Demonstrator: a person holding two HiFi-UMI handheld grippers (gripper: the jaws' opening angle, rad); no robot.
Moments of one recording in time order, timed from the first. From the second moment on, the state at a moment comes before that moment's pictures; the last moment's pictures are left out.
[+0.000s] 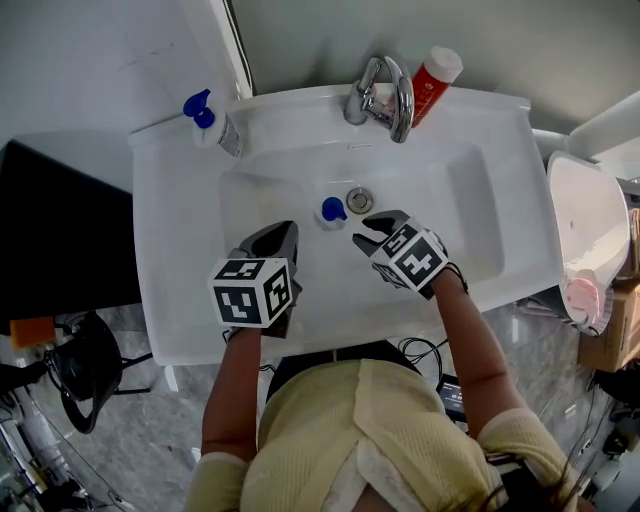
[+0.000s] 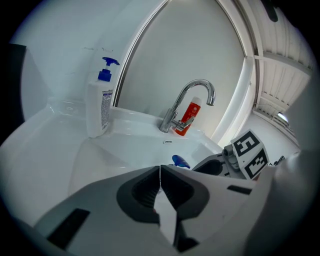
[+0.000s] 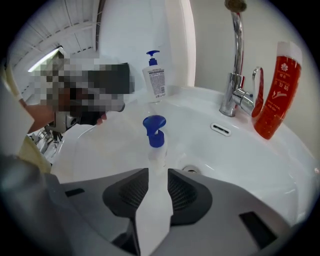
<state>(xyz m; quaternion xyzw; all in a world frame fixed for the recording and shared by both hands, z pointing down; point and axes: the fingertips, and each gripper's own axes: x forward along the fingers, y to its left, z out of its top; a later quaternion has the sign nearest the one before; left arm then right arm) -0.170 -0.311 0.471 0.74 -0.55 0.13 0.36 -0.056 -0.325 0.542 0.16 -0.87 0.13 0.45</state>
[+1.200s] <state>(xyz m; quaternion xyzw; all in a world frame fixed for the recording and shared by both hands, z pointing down) -0.172 -0.268 0.437 0.74 -0.55 0.14 0.35 -0.034 -0.301 0.473 0.28 -0.87 0.20 0.36</state>
